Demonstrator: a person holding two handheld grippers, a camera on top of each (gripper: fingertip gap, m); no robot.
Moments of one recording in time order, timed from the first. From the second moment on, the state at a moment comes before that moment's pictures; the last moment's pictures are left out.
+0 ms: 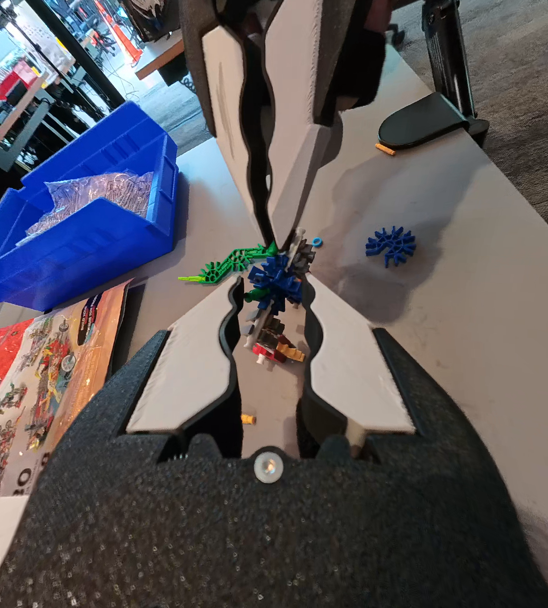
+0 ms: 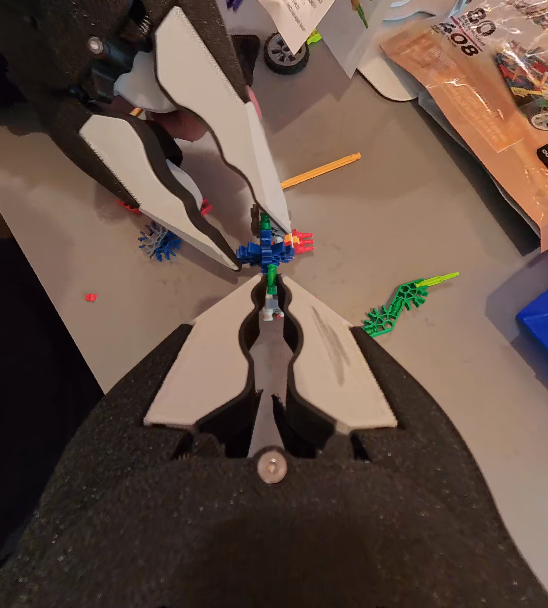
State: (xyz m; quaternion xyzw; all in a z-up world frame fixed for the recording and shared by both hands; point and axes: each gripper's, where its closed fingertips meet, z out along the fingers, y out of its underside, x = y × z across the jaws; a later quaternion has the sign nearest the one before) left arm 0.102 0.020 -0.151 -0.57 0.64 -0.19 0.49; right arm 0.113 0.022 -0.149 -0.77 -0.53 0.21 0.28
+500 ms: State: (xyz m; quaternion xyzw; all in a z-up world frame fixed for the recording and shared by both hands) left arm 0.108 0.008 -0.152 -0.51 0.68 -0.11 0.52; right arm 0.117 0.013 -0.151 -0.77 -0.56 0.22 0.22
